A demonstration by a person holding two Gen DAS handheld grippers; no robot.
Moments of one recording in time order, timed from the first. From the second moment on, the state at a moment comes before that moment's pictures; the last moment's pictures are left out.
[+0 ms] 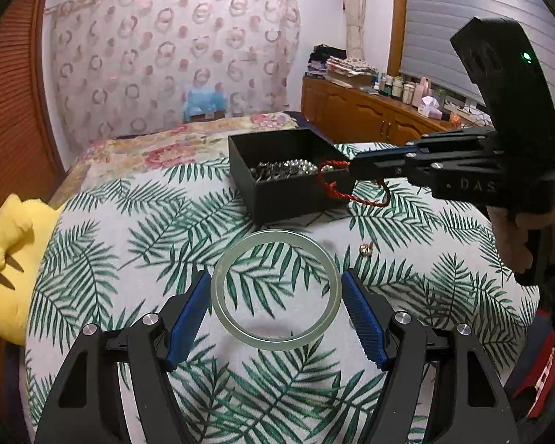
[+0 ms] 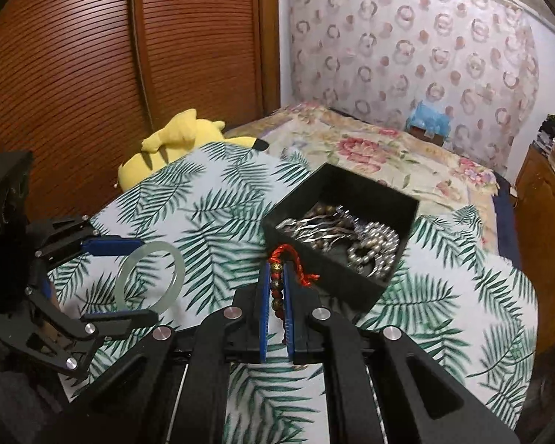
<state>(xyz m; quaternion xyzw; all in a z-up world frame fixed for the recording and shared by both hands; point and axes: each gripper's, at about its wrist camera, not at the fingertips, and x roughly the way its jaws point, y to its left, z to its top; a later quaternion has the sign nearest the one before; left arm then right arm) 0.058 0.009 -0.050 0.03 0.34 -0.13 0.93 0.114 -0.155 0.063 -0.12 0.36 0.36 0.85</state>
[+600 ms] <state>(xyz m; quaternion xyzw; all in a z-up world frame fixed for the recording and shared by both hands) 0.108 -0.003 -0.024 0.04 0.32 -0.14 0.94 0.199 -0.162 0.065 -0.08 0.36 0.30 0.88</state>
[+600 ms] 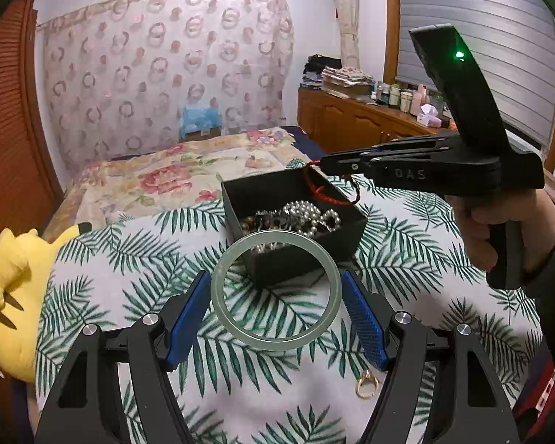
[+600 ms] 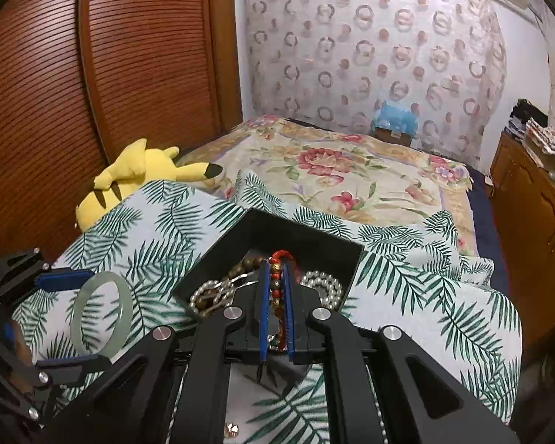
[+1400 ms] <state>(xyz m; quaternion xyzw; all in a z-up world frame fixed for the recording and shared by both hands) 0.189 -0.032 -0.028 0.06 0.34 -0.12 0.93 0.203 -0.218 0.043 -0.04 0.37 0.27 0.89</state>
